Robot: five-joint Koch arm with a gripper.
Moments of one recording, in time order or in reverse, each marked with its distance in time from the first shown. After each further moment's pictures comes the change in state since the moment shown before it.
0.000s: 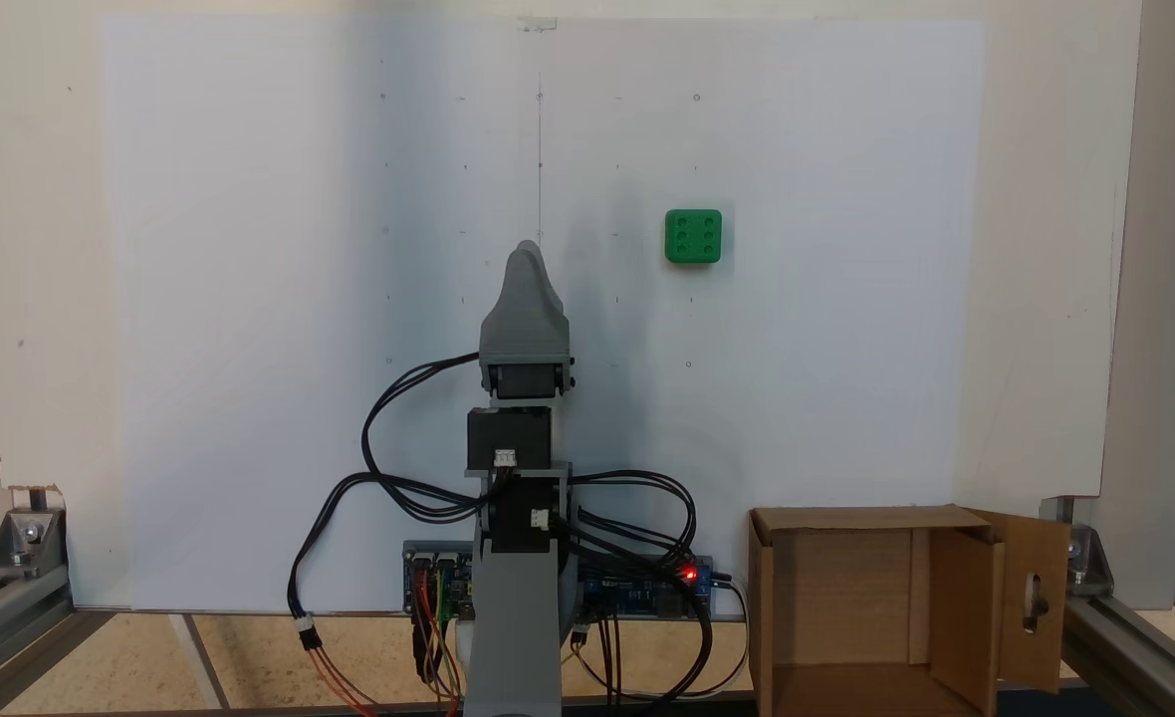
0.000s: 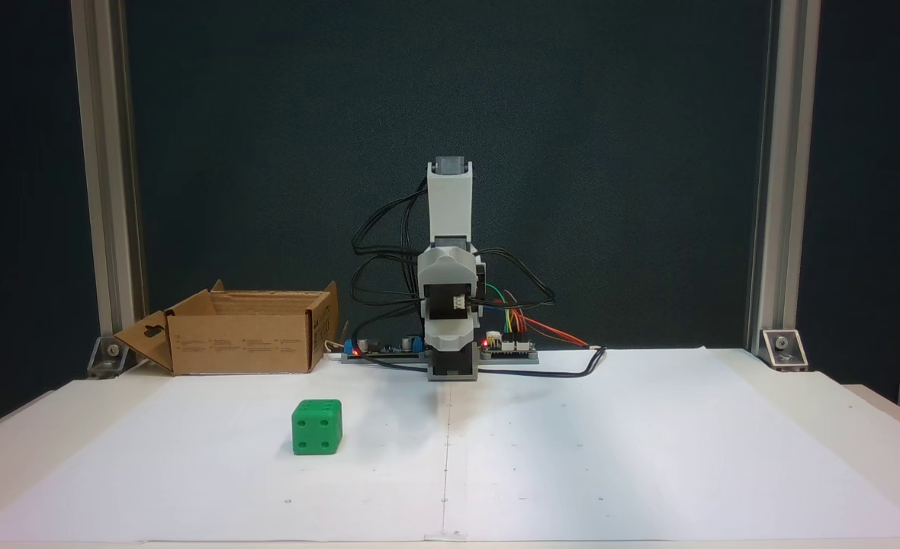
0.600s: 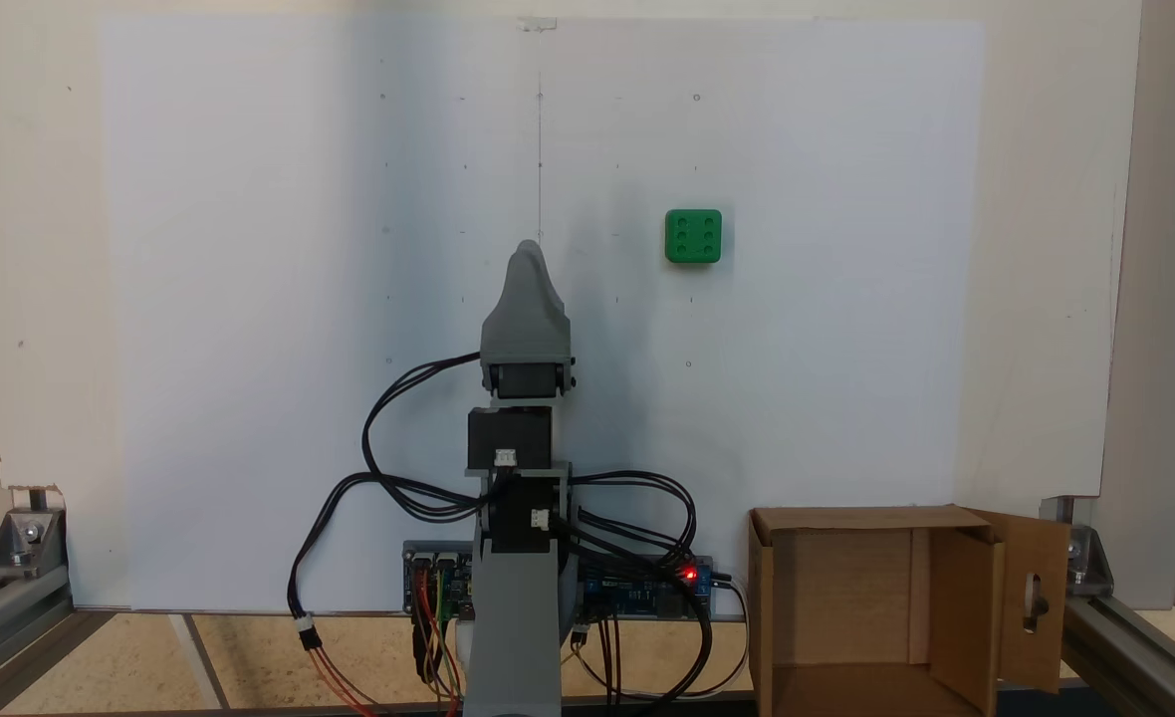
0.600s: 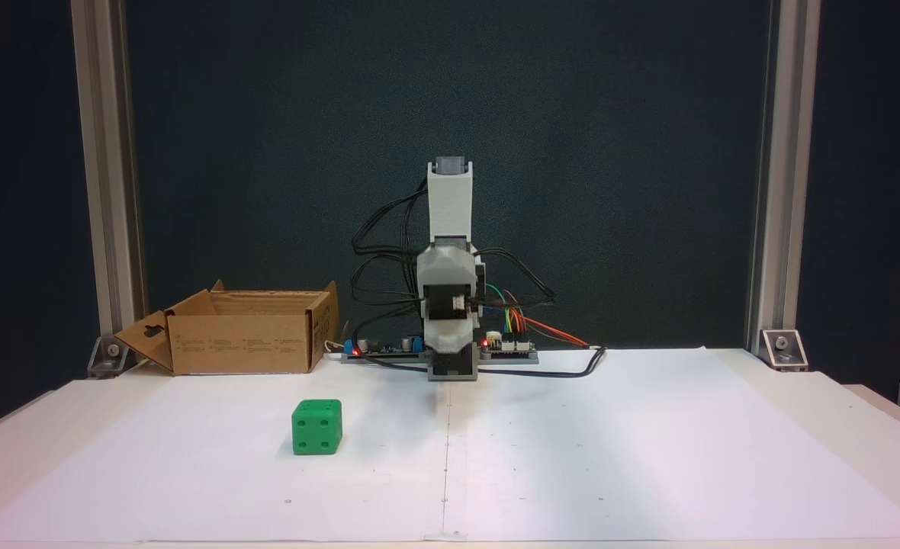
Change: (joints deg) arm 0.0 0.0 0.0 1.8 0.0
